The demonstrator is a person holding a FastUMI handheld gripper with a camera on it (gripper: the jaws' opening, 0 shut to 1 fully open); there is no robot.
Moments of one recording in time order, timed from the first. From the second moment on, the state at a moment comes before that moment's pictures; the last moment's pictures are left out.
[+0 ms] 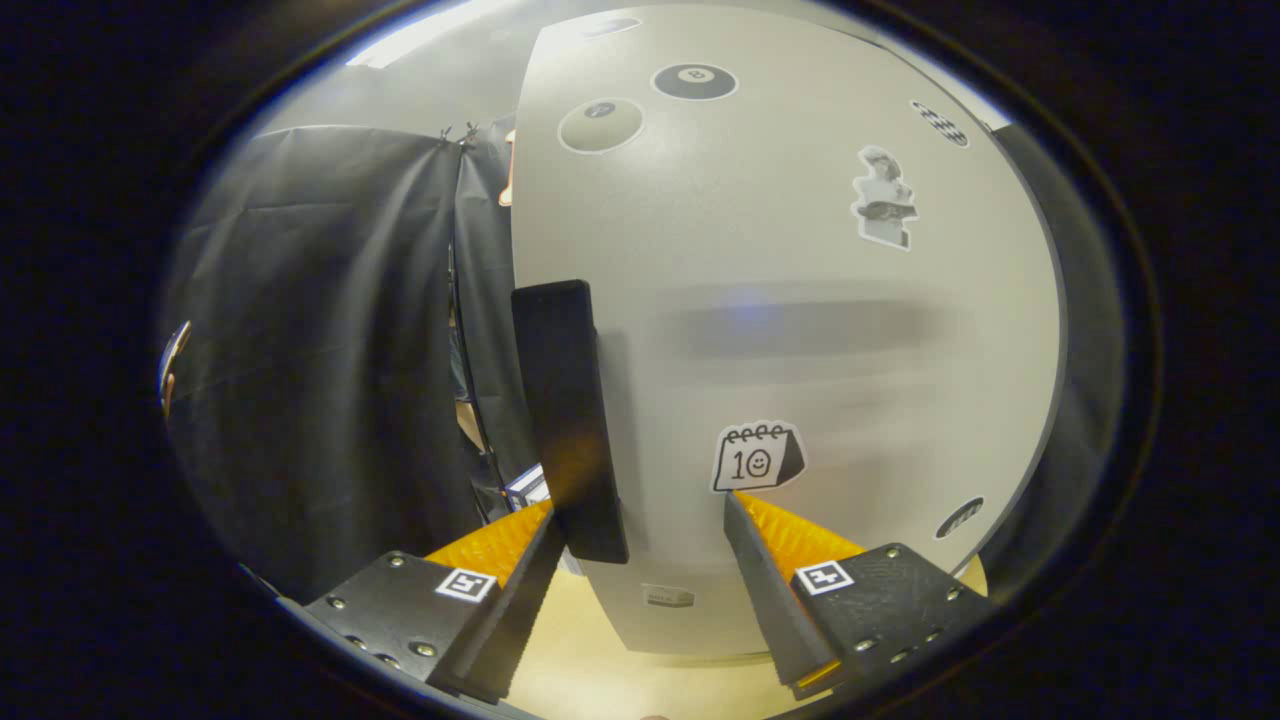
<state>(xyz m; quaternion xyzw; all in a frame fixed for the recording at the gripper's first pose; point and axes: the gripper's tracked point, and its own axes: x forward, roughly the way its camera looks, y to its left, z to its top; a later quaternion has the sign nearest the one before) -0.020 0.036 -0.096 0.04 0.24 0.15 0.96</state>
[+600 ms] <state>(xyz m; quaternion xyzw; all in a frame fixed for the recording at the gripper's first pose) -0.024 0.037 -0.097 0.05 0.24 0.17 0.95</state>
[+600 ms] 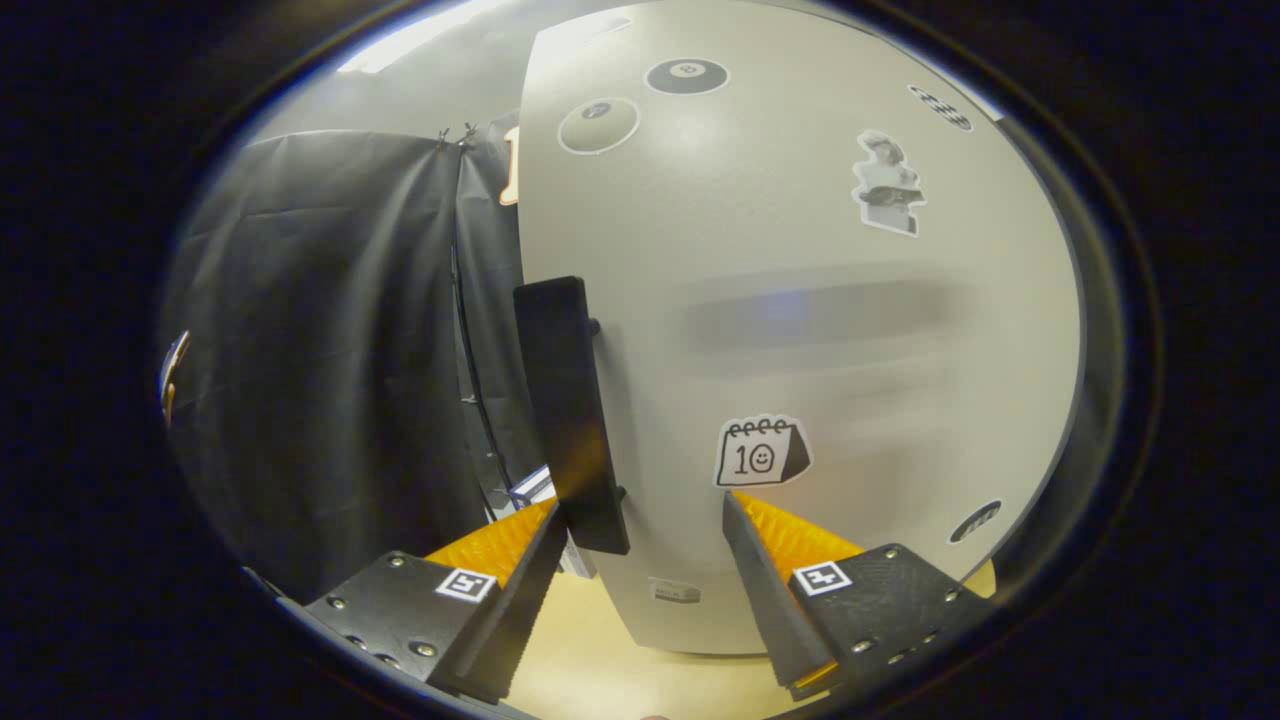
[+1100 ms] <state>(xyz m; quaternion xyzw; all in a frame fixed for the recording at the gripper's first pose) -0.027 0.036 -0.098 0.05 0.24 0.18 0.95</state>
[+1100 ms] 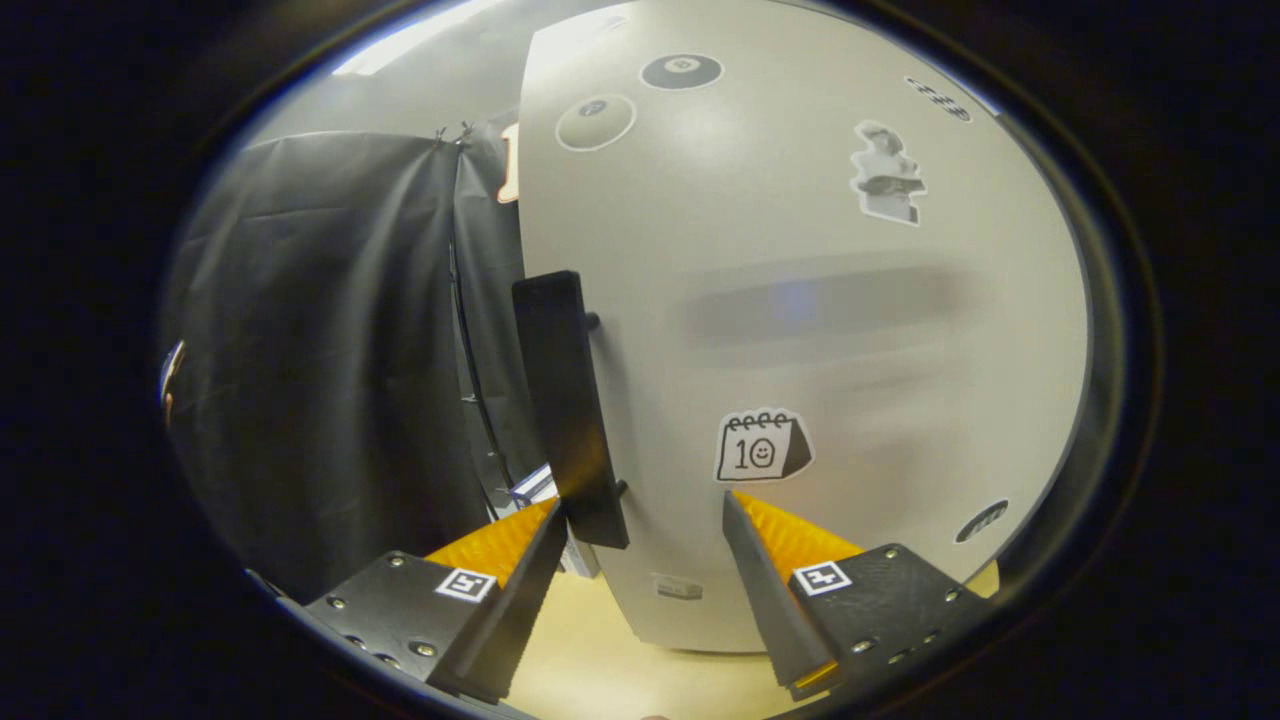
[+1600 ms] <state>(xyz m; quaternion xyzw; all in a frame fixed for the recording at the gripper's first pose) -0.034 0.032 -0.094 0.04 0.23 0.19 0.95</state>
